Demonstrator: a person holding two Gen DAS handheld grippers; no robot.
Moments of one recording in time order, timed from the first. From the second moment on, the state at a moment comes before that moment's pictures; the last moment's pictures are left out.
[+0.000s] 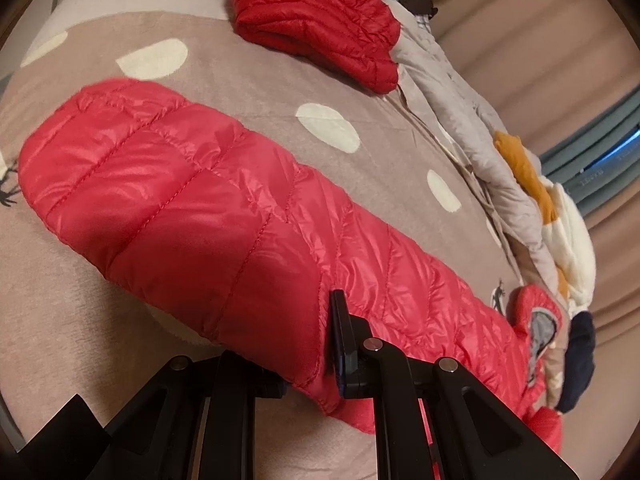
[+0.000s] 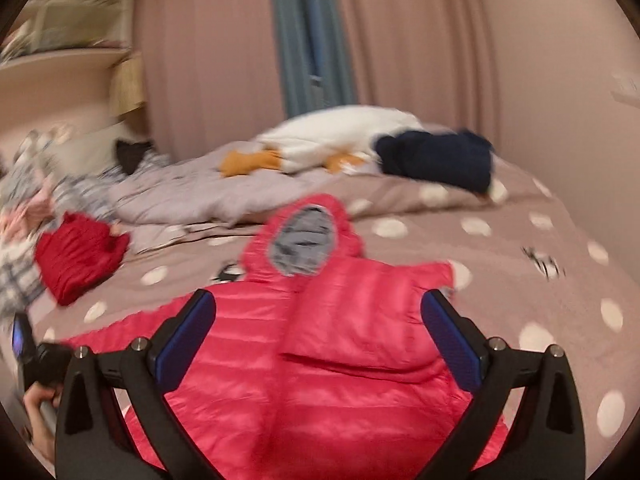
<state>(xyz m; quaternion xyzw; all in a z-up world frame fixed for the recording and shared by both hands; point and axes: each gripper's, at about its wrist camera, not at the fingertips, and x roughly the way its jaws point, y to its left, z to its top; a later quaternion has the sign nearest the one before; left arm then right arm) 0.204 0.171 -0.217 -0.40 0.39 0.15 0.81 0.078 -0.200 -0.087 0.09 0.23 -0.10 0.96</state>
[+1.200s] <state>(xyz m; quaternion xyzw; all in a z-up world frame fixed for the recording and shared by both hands) 0.212 0.161 -0.217 -0.35 0.40 0.17 0.83 0.150 -0.111 -0.134 0.23 0.25 0.15 0.93</state>
